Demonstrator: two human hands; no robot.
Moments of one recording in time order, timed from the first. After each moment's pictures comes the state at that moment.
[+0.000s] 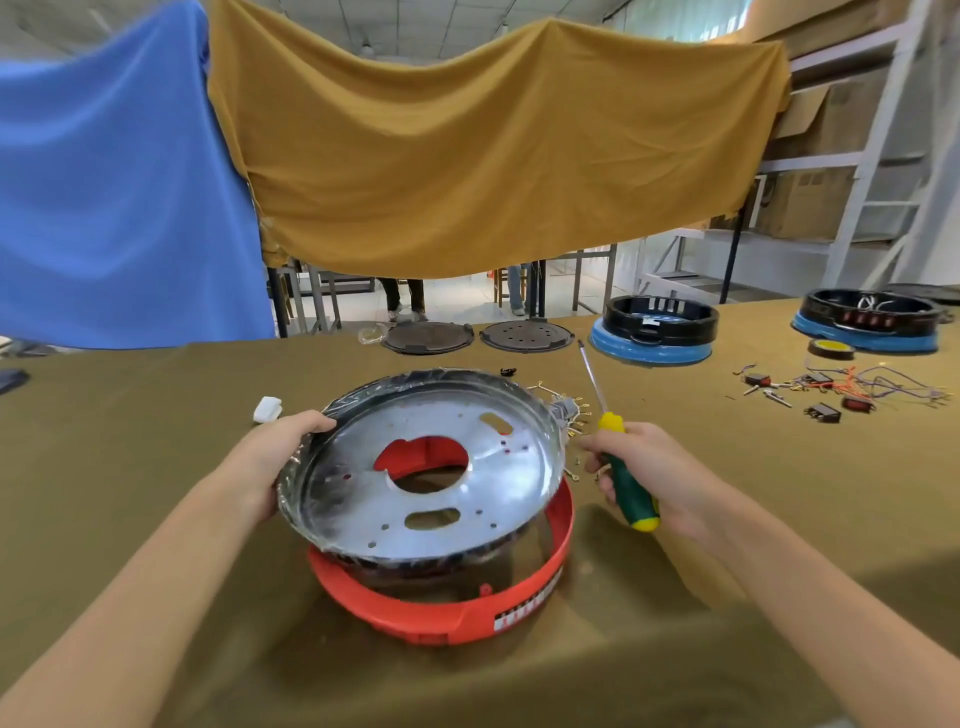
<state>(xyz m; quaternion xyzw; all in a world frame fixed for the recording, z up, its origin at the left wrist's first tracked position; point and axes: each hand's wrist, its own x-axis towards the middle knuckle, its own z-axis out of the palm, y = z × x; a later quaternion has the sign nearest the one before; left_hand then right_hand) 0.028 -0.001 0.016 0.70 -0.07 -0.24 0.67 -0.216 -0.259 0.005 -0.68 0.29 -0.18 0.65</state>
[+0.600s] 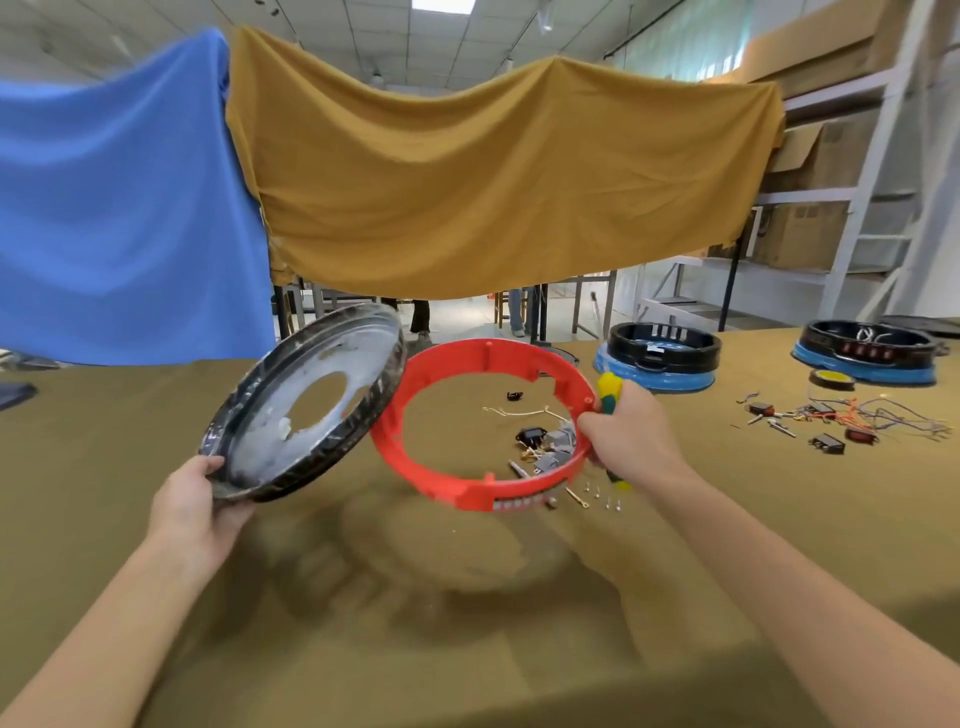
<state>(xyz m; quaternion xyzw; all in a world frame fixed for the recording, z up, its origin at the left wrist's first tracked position) 0.059 0.047 -0.005 0.49 0.04 -0.12 0.86 -0.170 -0.251 0.040 -0.80 0.34 -0.33 0.38</state>
